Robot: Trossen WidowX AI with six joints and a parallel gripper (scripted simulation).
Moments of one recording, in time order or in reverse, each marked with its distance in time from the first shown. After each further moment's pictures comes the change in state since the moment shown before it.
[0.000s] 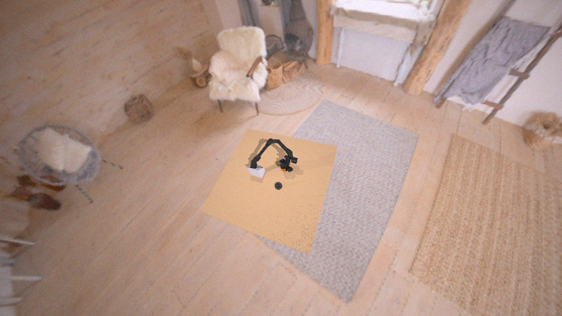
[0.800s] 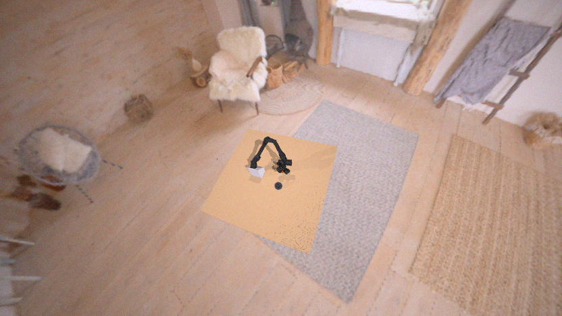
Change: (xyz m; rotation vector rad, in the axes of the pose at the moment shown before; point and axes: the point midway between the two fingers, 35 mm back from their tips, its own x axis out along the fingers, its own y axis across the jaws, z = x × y) arm 0.015 0.001 0.019 0.002 0.374 0.000
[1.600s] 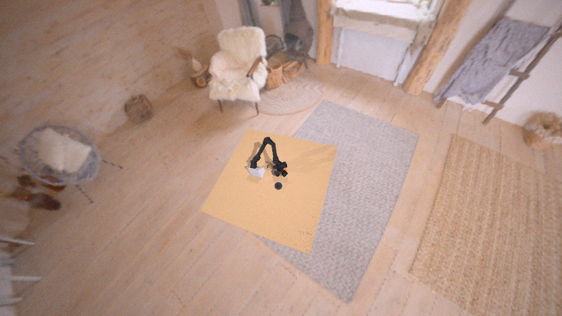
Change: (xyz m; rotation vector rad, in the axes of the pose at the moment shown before) arm 0.013 0.000 0.019 0.002 0.347 -0.005
